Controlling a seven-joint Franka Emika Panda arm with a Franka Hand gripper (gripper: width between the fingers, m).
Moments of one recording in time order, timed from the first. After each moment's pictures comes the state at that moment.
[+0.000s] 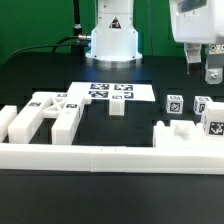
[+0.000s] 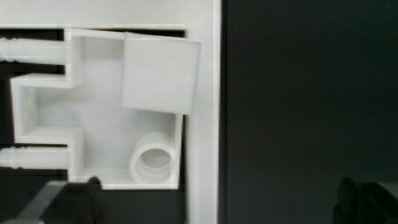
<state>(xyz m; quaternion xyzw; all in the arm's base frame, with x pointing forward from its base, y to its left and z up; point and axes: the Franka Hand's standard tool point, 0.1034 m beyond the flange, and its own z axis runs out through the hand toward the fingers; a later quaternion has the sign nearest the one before) 0.661 0.083 0.133 -0.71 0.70 -0.03 0.10</state>
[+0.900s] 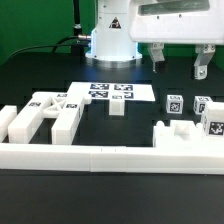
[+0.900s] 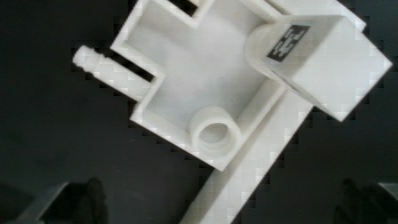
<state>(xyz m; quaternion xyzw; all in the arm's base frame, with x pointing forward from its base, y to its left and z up) 0.613 0.062 0.123 -0.89 0.45 -0.04 0.07</state>
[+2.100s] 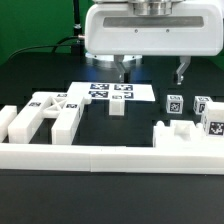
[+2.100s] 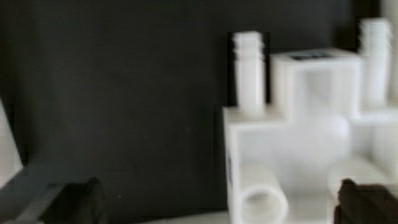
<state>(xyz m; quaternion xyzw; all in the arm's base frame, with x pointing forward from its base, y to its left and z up) 0.566 0.016 0.087 -1.00 0.02 -0.01 0.02</state>
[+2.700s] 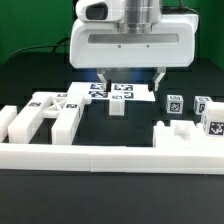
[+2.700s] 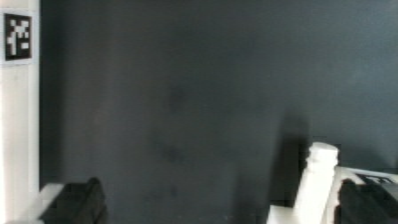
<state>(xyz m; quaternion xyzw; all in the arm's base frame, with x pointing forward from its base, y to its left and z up) 0.533 0.003 0.072 -1.00 -0.04 0.06 0.01</state>
